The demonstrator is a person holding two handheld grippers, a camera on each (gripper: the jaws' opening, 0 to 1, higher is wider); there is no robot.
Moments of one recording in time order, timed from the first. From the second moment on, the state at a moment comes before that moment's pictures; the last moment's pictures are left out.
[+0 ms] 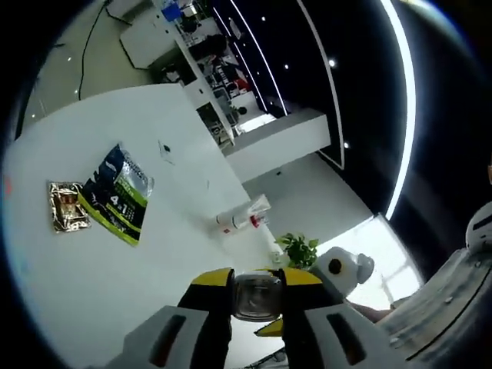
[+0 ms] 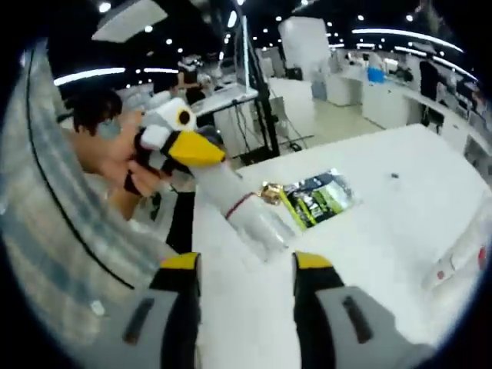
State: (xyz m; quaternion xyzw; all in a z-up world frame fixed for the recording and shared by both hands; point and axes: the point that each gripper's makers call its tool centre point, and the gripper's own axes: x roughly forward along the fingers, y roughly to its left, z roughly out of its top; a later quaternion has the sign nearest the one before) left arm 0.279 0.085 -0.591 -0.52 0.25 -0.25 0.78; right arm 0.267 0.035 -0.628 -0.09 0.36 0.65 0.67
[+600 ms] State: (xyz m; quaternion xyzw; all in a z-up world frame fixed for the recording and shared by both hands) left arm 0.286 0.084 -0.581 -0.49 0.23 -0.28 0.79; right arm 0.263 0.048 -0.589 0.18 0.41 0.61 0.65
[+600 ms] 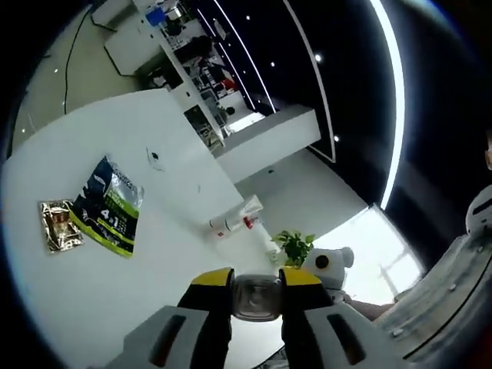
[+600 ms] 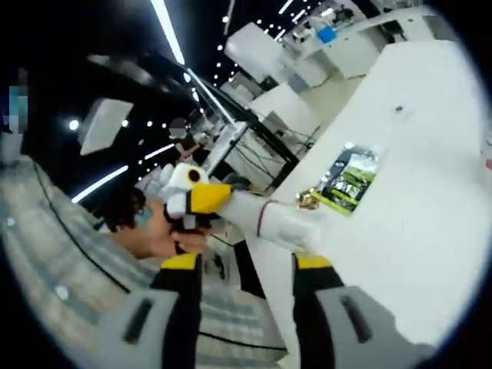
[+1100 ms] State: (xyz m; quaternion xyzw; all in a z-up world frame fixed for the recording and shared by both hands) left arm 0.278 0.070 -0.585 -0.42 0.25 -0.32 0.81; right arm 0.301 0.051 -0.564 0.35 0.40 0.54 0.65
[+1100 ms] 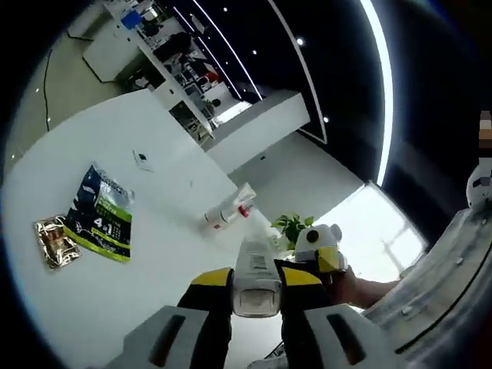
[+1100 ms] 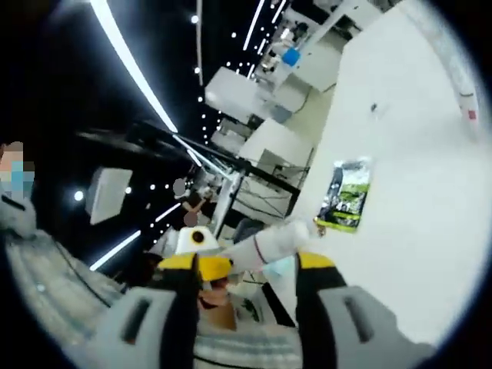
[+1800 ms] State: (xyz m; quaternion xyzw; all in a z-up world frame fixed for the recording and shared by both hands) left arm 0.271 0.062 -0.589 -0.23 0.25 -0.33 0.88; right arm 0.318 0.051 -0.572 0.37 0.42 0.50 0.66
